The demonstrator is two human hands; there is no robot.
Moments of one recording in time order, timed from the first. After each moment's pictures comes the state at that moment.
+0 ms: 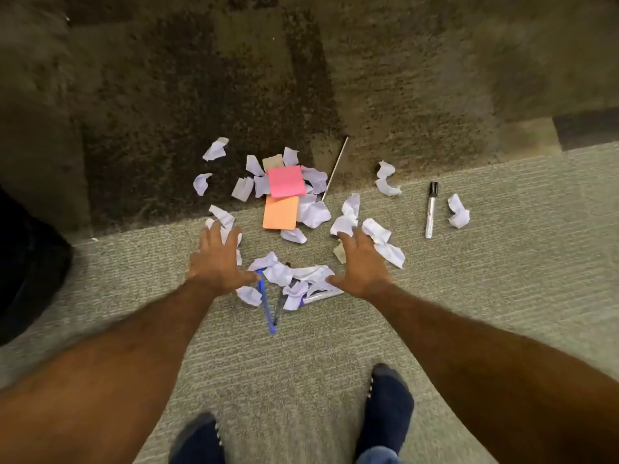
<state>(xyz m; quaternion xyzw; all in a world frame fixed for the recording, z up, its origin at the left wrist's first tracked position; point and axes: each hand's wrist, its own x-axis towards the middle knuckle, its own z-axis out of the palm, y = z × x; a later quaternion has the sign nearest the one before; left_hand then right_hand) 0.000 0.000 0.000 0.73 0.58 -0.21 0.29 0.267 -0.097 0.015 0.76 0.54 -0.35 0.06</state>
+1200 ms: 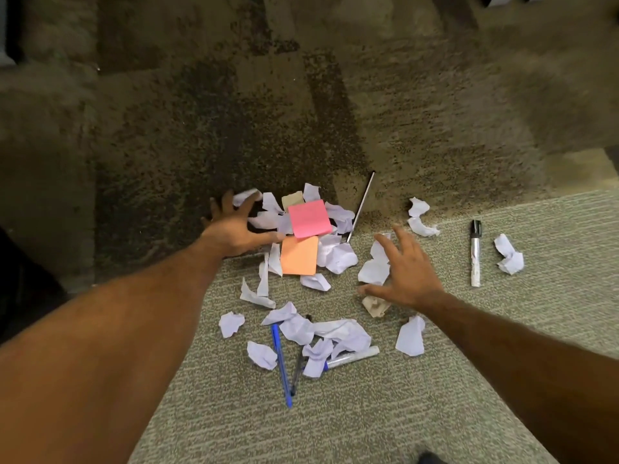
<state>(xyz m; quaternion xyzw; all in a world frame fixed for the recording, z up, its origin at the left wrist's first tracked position) 0.024 0.146 -0.058 0.74 0.59 -0.11 0.31 0.327 -0.039 -0.039 0.76 0.59 -0.26 0.08</state>
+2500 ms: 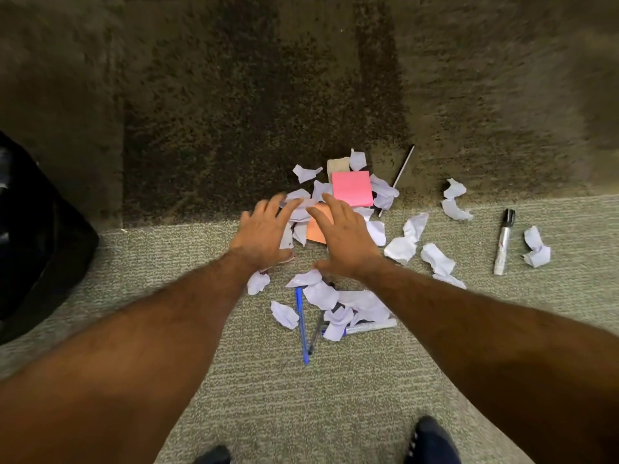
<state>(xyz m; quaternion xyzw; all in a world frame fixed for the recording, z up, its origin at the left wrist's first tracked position) 0.001 0.066 -0.055 0.85 0.48 -0.13 0.17 0.185 0.017 -0.035 0.63 0.74 -0.21 0.07</state>
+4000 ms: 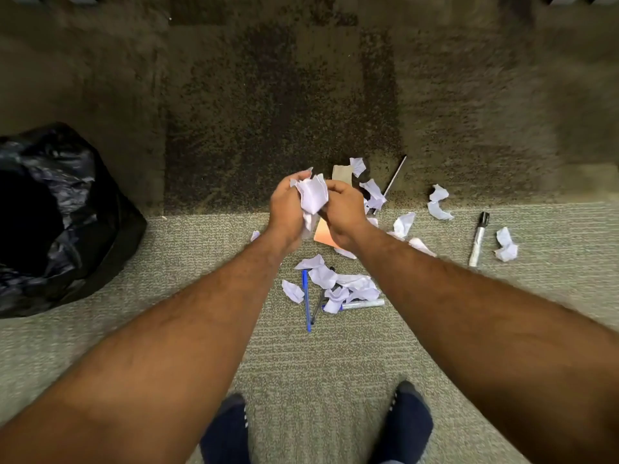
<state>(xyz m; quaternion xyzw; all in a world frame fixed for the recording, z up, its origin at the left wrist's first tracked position) 0.056 0.058 0.085 0.17 0.60 0.38 0.68 0.142 0.043 0.086 0.66 0.18 -0.59 -0.43</state>
